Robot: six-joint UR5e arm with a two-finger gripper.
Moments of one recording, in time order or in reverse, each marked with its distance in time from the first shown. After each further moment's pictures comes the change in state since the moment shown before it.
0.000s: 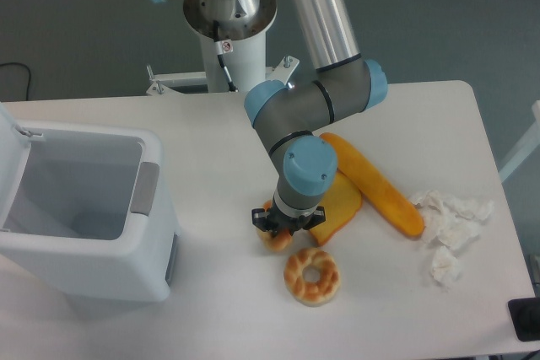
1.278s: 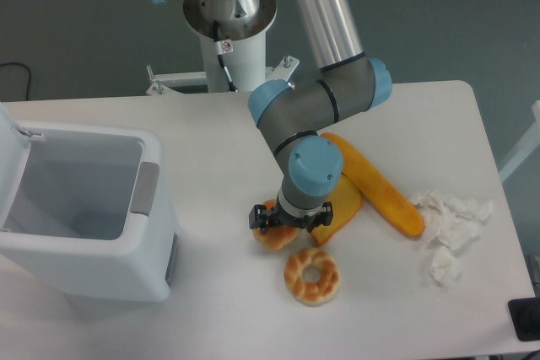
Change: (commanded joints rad) arm 0.002 -0.008 0.000 -0.002 -0.002 -0.011
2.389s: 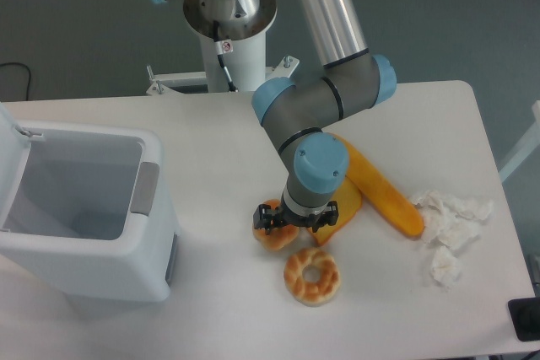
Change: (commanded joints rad) arm 0.015 0.005 0.023 -0.028 0.000 0.011
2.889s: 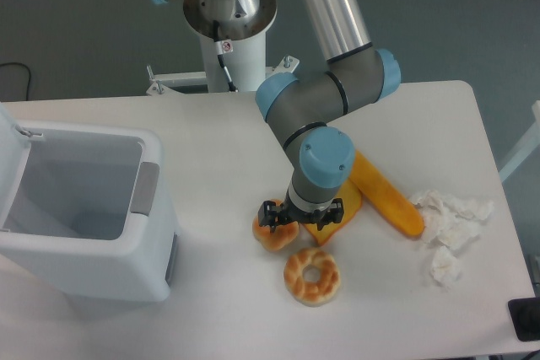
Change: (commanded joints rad) arm 0.008 0.008 0.002 0.000 0.000 0.018
